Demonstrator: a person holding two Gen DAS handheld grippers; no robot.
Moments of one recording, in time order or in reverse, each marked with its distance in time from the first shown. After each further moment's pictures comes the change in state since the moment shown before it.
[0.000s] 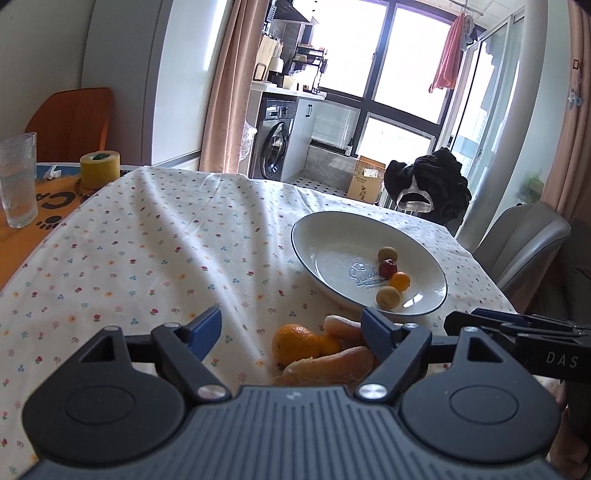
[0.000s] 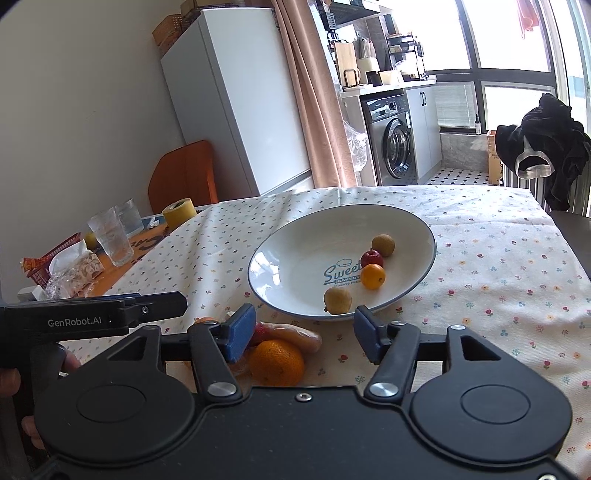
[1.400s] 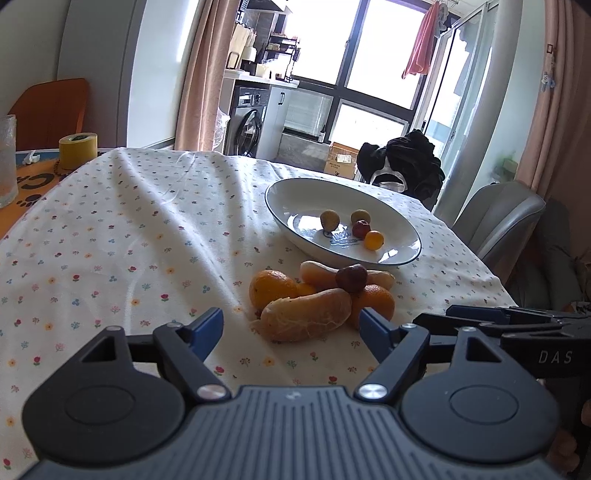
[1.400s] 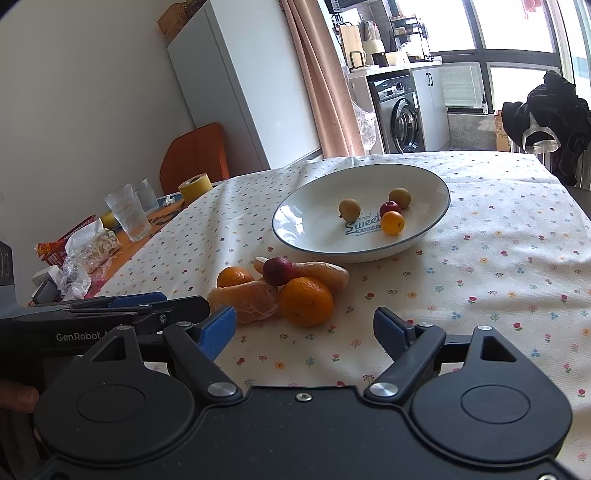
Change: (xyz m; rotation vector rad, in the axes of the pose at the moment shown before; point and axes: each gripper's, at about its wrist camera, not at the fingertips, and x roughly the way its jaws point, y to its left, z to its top) left arm -0.005 -0.003 -0.035 0.043 0.033 -0.085; right arm -0.009 0.011 -0.035 0.028 0.054 0.041
